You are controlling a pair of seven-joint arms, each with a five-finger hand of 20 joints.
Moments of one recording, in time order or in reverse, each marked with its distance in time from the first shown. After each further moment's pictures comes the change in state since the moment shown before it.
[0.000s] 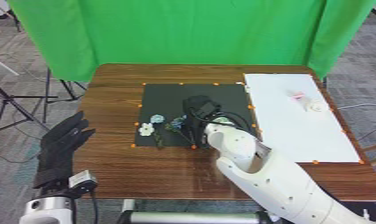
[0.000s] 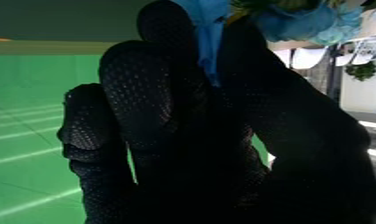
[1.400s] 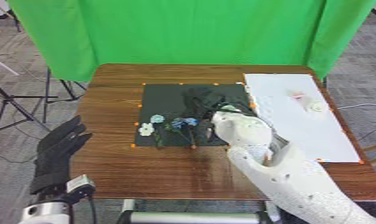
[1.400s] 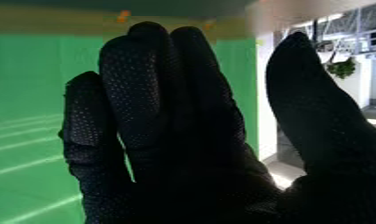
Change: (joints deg) left arm 2.6 0.6 -0.4 -0.5 -1.4 1.7 1.8; right arm -0.7 3.1 7.0 -10.1 4.1 -10.2 -3.6
